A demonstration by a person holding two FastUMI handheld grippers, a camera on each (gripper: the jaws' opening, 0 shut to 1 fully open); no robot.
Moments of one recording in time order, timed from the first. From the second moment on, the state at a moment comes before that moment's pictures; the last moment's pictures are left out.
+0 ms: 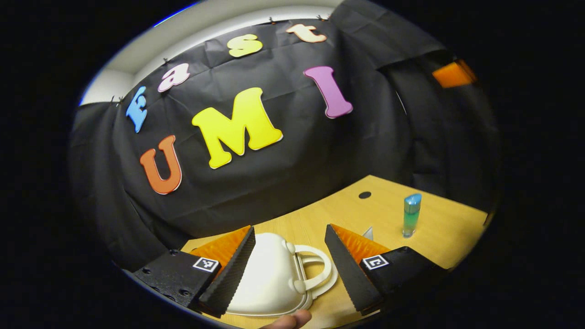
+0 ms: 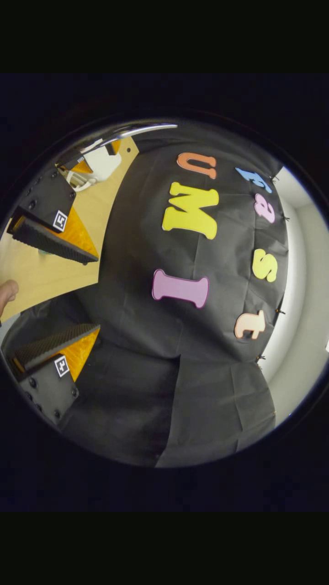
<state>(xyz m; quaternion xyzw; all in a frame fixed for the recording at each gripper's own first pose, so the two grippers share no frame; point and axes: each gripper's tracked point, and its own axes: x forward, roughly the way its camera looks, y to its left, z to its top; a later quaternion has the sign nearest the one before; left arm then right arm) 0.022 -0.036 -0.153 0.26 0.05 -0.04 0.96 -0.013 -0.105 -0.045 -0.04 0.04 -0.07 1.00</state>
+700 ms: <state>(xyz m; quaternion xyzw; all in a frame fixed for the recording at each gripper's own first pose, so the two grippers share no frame) 0.041 -0.042 -0.271 0.59 0.08 -0.03 0.80 -0.044 -0.166 -0.074 -0.06 0.08 -0.07 0.99</state>
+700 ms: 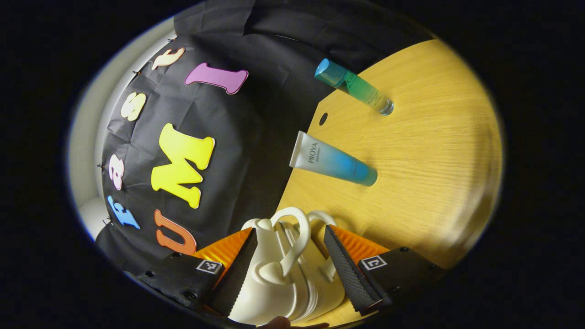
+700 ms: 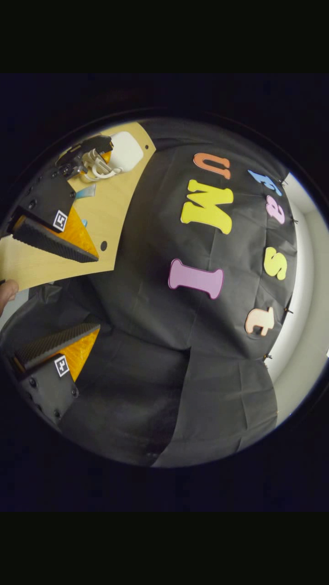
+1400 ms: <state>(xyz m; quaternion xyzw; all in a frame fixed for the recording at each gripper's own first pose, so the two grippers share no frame) 0.060 -0.025 -0.294 0.64 0.16 -0.01 0.75 -0.055 -0.182 -0.113 -0.02 0.10 -0.07 0.99</state>
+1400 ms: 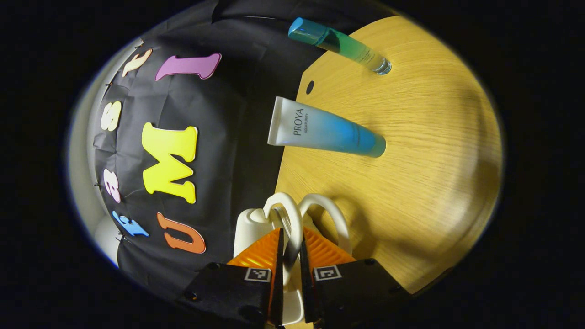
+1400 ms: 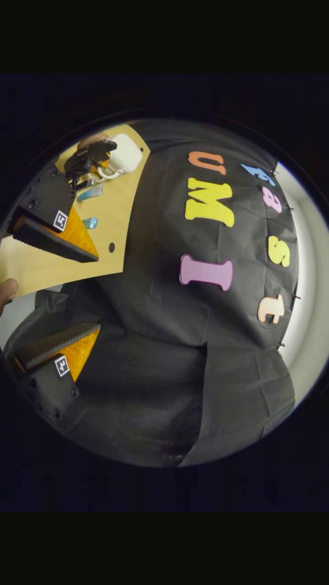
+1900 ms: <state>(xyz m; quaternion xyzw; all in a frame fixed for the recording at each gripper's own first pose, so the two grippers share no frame) 0.058 -0.018 -0.247 0.53 0.19 -0.05 0.82 -0.049 -0.159 -0.115 -0.01 0.10 -0.10 0.99</state>
